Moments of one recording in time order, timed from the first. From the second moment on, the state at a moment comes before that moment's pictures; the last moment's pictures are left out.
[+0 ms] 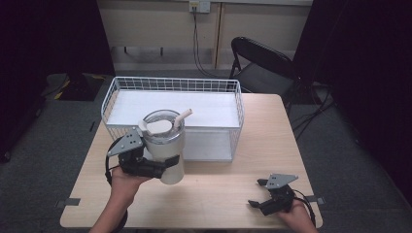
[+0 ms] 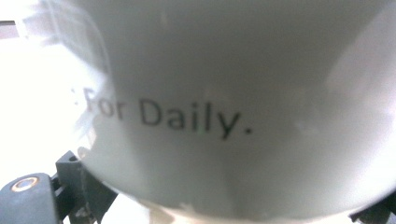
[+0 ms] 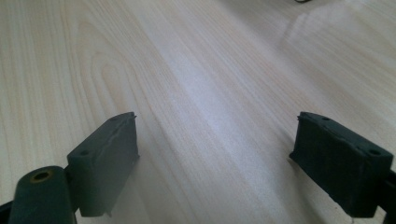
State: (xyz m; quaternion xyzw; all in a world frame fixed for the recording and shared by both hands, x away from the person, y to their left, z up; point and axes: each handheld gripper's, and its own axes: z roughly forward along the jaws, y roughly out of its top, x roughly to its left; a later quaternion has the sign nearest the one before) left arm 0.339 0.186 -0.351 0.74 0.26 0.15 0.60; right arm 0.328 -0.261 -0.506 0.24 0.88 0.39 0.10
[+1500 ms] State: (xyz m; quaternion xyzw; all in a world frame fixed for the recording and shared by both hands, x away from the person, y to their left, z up) left arm 0.361 0.199 -0.263 0.73 0.27 0.16 0.61; right arm 0.328 -0.261 -0.506 0.24 0.88 0.39 0.10
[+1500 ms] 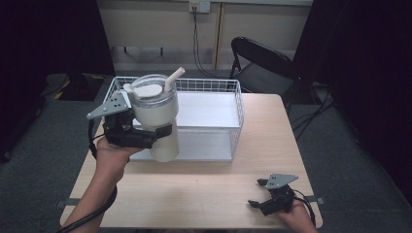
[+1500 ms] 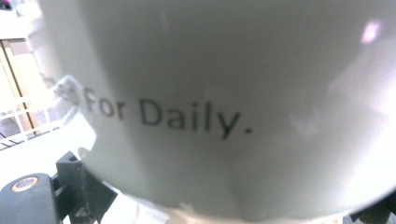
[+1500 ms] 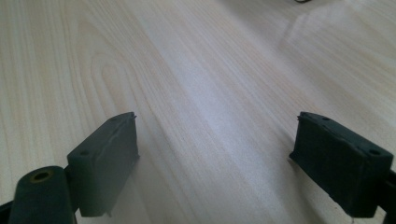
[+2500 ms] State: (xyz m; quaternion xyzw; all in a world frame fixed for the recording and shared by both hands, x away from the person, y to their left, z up) left arm 0.385 0.198 -0.224 0.73 0.29 0.17 0.60; right arm 0.328 -0.261 -0.506 0.24 0.88 0.39 0.10
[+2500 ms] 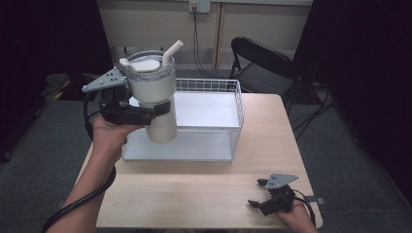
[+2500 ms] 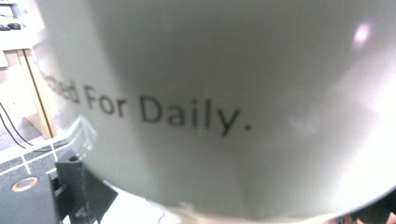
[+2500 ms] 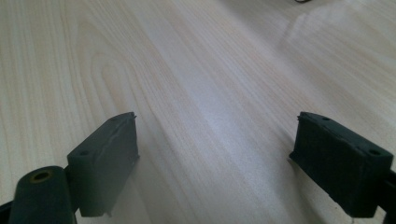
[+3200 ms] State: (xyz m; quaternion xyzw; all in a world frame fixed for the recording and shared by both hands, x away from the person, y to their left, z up) left arm 0.413 0.193 -0.220 0.71 0.31 0.19 0.60; right arm 0.328 -0.261 -0.506 0.24 0.88 0.39 0.10
